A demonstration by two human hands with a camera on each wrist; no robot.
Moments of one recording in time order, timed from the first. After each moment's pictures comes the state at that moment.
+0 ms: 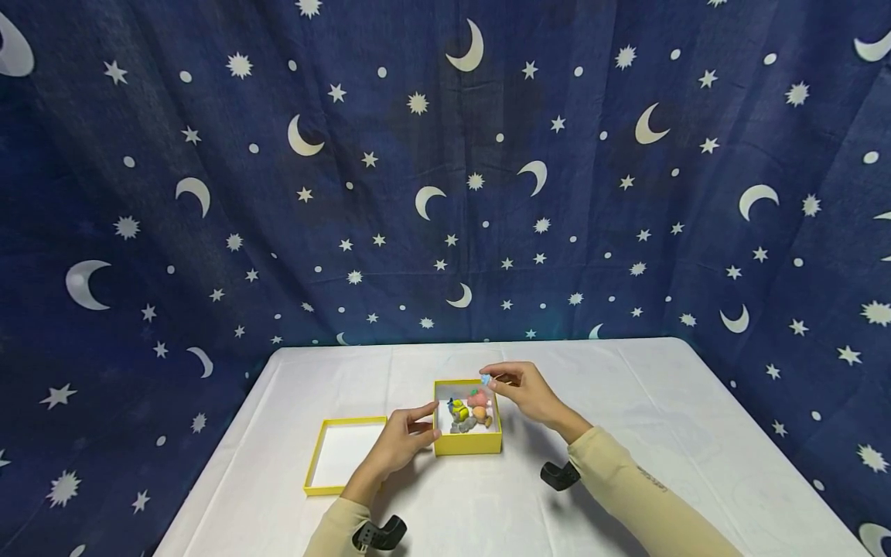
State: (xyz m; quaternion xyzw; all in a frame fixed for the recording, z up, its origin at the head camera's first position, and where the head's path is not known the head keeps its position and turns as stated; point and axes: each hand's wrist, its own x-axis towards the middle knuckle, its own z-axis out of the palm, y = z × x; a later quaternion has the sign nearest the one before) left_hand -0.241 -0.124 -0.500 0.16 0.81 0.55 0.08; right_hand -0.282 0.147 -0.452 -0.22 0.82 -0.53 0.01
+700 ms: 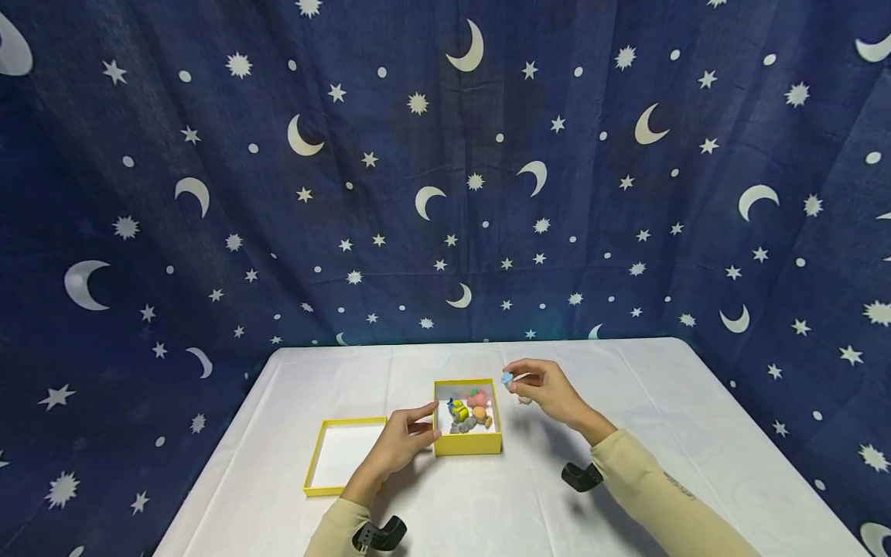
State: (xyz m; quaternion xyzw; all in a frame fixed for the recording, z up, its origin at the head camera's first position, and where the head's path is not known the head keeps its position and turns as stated) left_hand -0.241 -0.124 -0.501 0.16 0.81 0.55 0.08; right_hand -0.279 0.180 -0.450 -0.20 0.80 -0.57 0.02
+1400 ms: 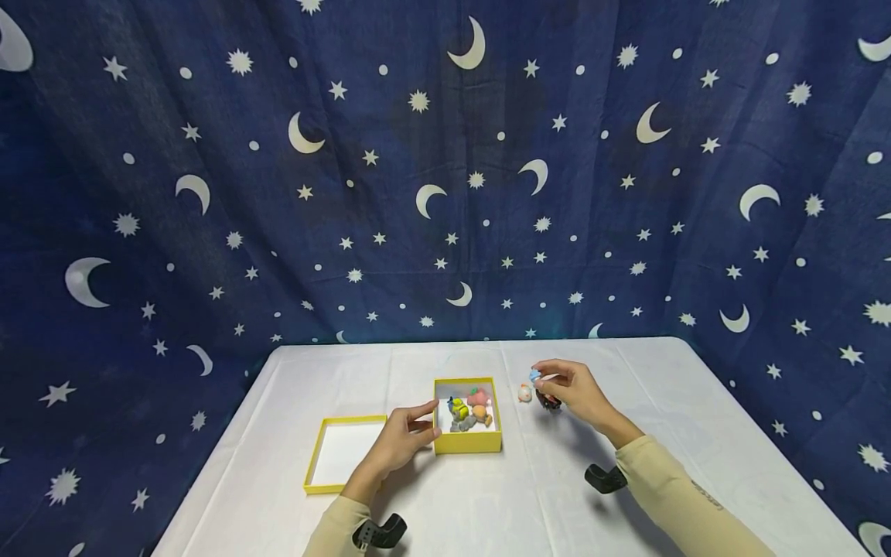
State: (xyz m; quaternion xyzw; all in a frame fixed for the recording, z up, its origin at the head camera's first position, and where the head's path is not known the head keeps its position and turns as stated) left_hand -0.241 -0.125 -0.501 0.16 0.81 0.55 0.08; right_hand -0.276 0.220 -0.459 -0.16 0.81 -0.56 -0.02
